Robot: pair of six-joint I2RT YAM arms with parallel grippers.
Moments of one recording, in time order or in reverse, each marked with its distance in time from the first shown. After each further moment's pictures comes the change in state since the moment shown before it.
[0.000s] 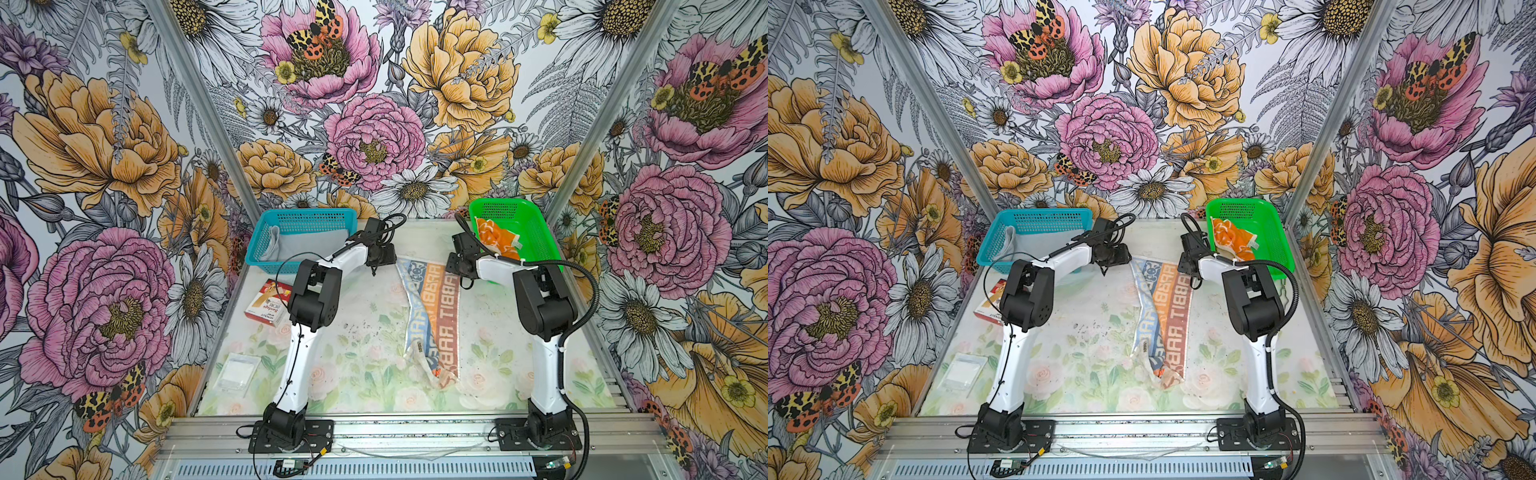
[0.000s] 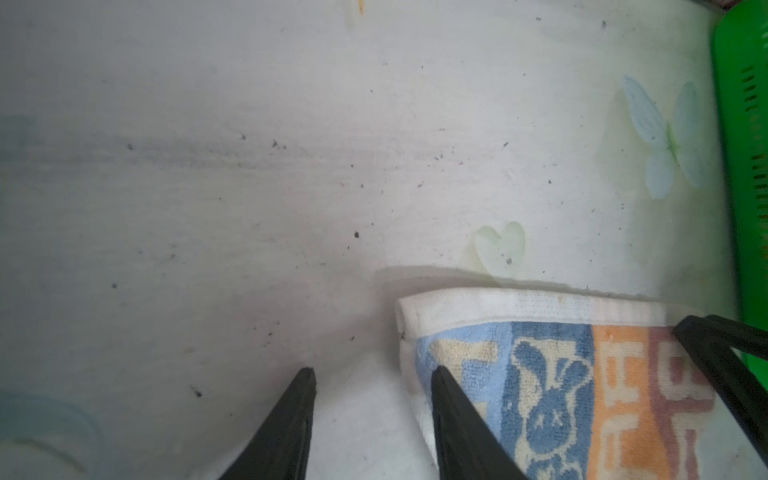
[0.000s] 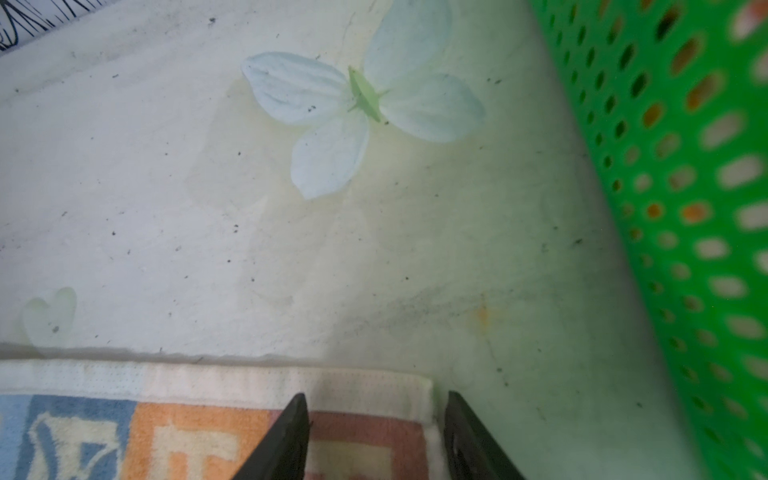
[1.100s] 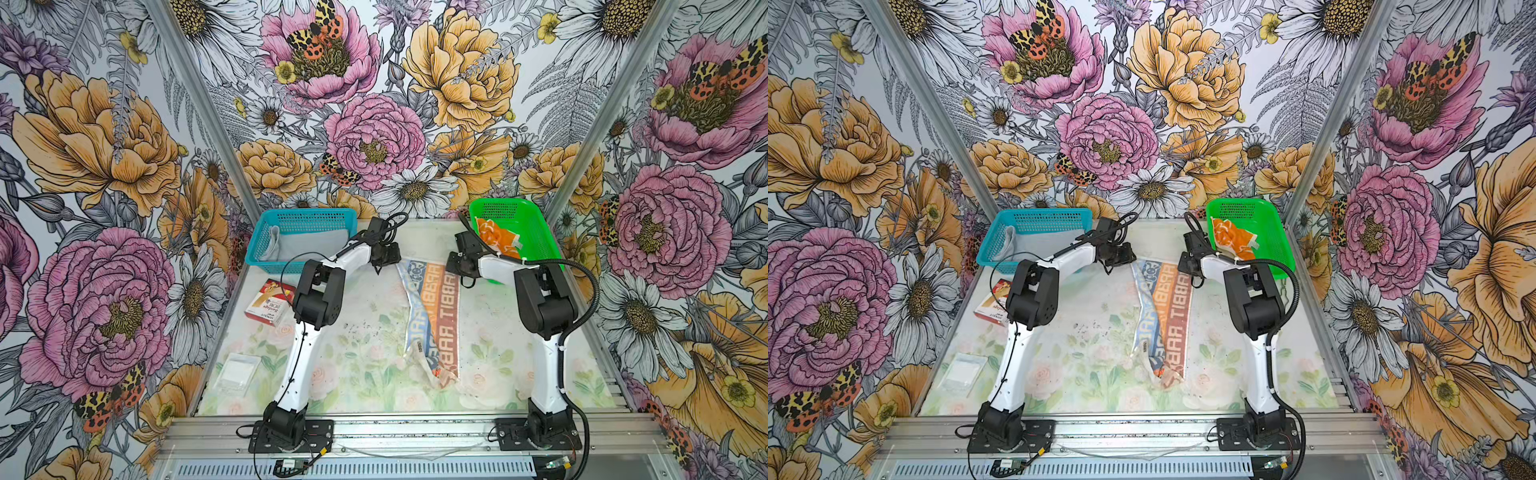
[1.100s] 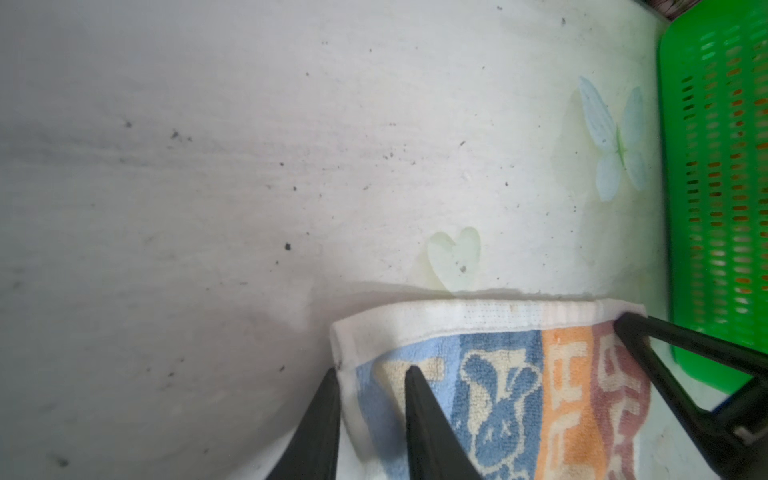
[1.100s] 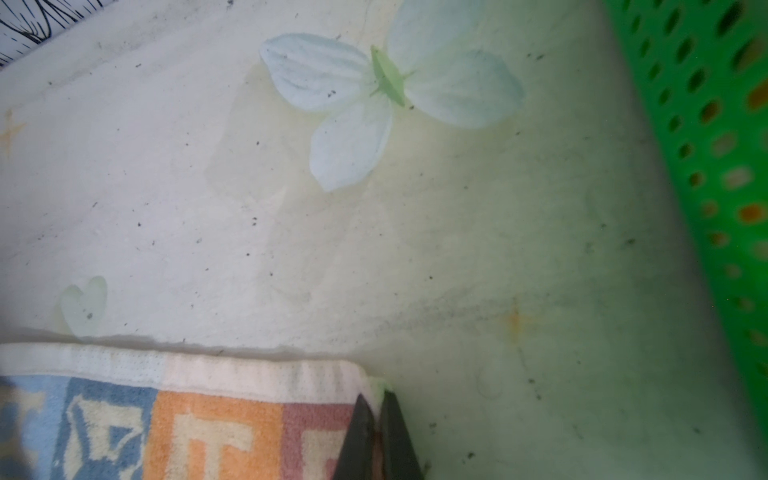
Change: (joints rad) left arm -0.019 0.062 0.080 -0.012 0.080 -0.074; right arm -0.009 0.011 0.013 0.000 -0.101 0.002
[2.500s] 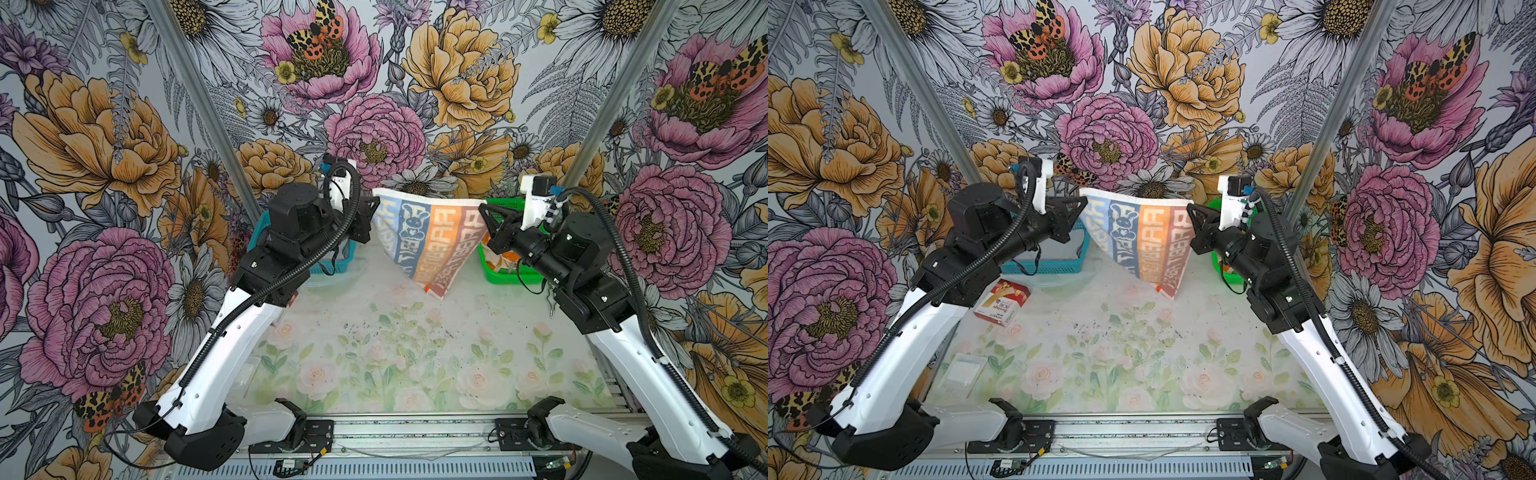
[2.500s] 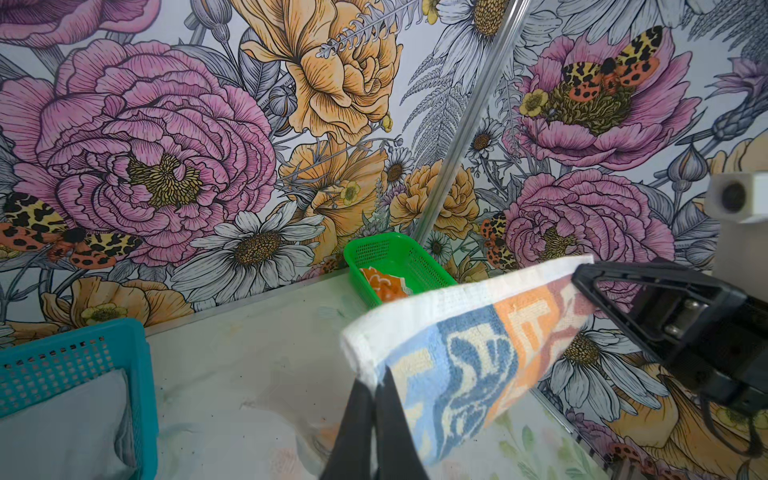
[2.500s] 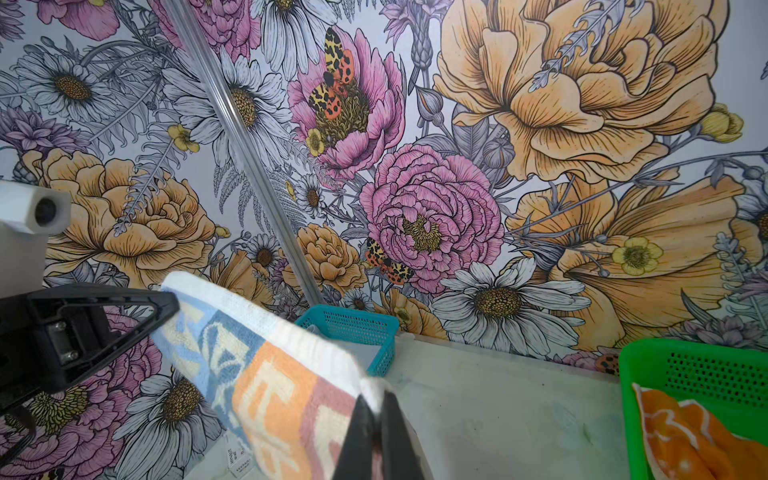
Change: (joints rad) left arm -0.189 -1.214 -0.305 -0.104 -0.180 0.243; right arm 0.187 -1.111 -0.094 -0.074 -0.182 -0.225
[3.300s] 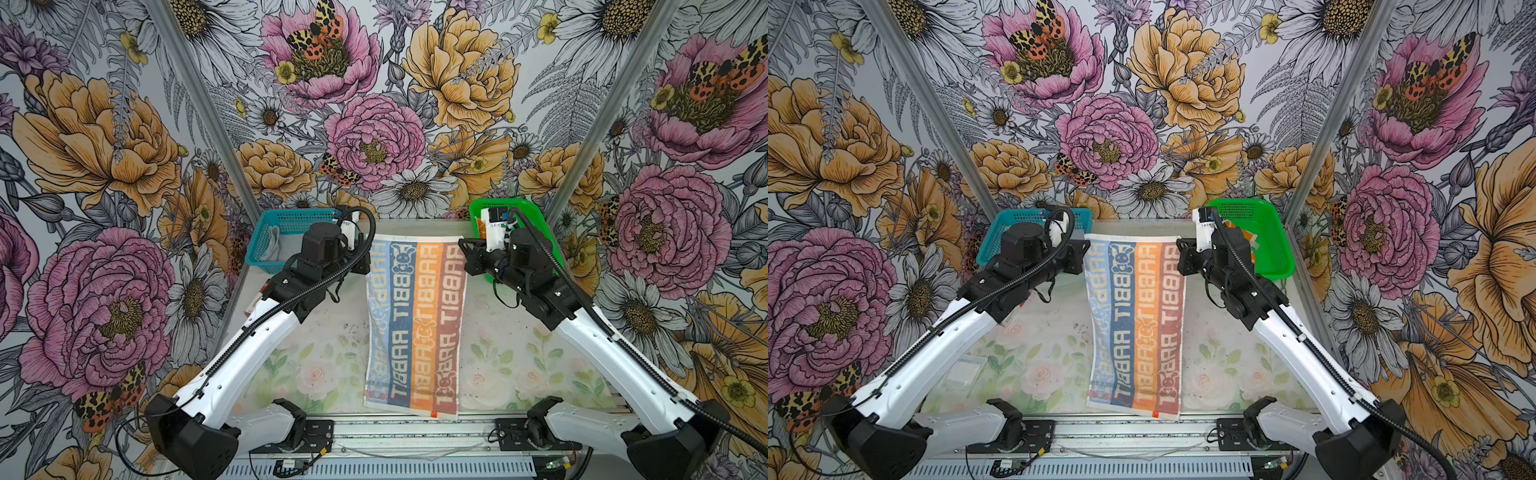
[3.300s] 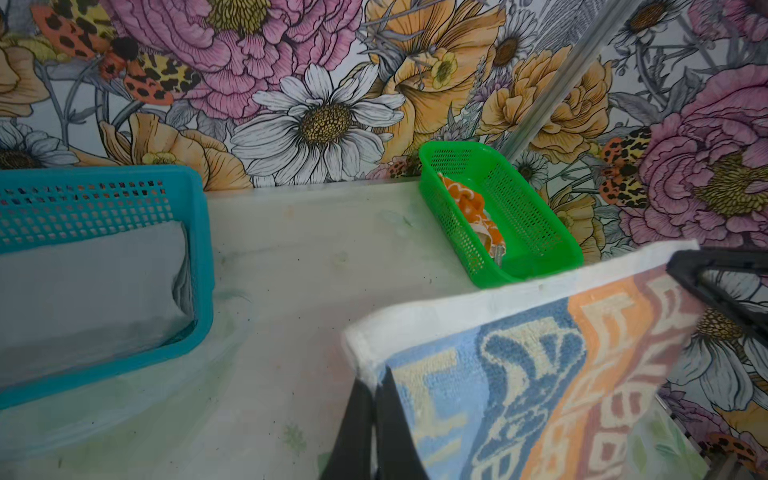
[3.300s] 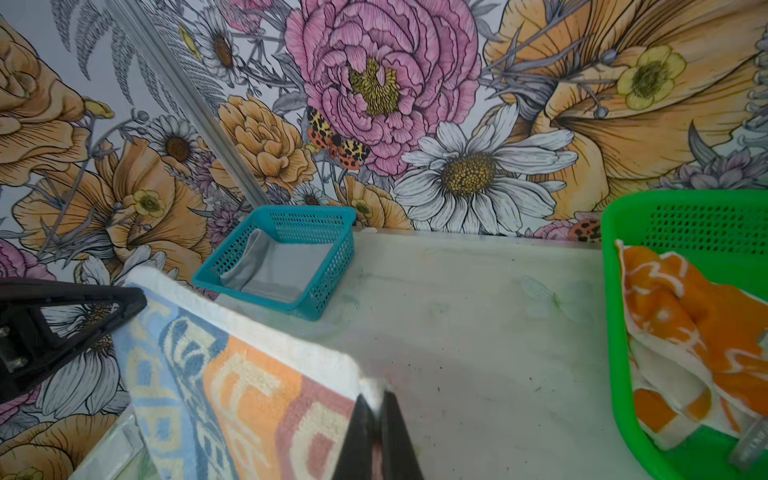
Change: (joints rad) left arm 0.103 0.010 -0.436 0.146 -0.057 -0.050; right arm -0.005 0.152 -0.204 -0.001 0.057 0.003
